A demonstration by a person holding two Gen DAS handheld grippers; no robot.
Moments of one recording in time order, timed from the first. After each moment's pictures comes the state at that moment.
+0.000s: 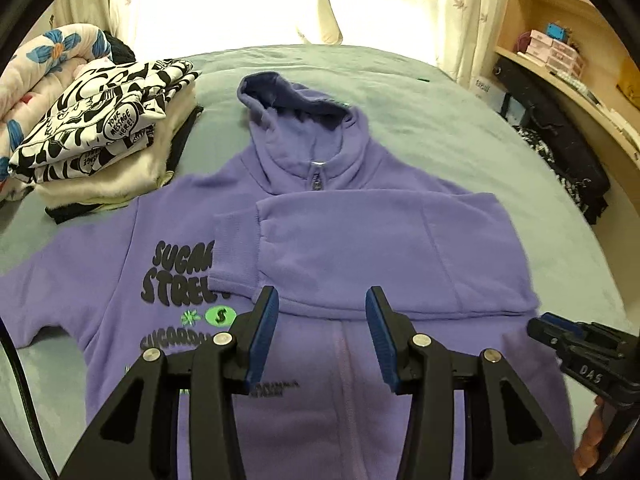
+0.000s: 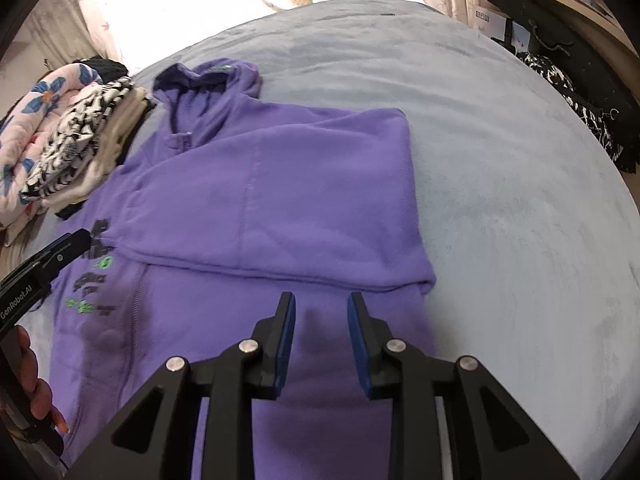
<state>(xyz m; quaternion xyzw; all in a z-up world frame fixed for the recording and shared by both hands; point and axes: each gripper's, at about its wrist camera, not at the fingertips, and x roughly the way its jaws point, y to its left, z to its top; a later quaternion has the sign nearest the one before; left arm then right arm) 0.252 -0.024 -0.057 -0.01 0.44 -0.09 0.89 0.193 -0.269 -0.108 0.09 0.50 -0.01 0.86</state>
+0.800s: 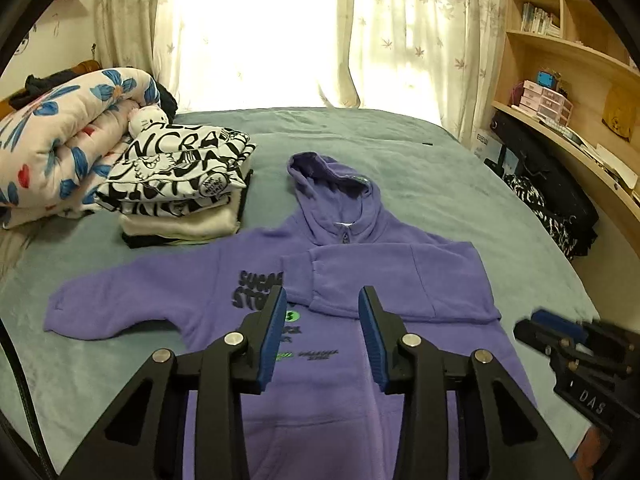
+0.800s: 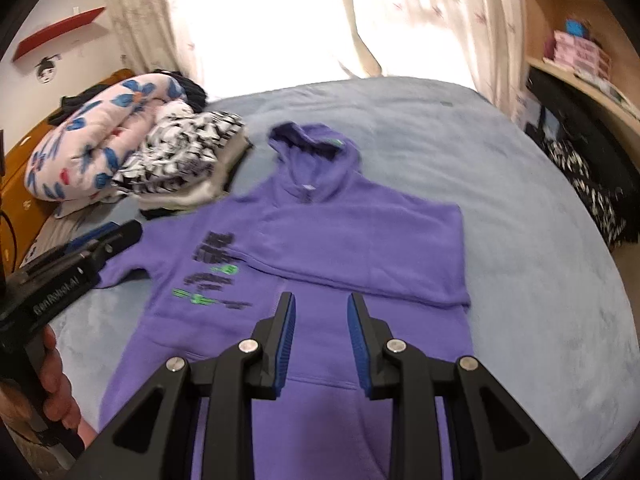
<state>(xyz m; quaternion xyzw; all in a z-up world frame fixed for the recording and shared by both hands) 0.140 0.037 0.062 -0.01 0.35 -0.06 0.93 0.113 -0.168 0.020 0.03 0.40 0.07 0.92</state>
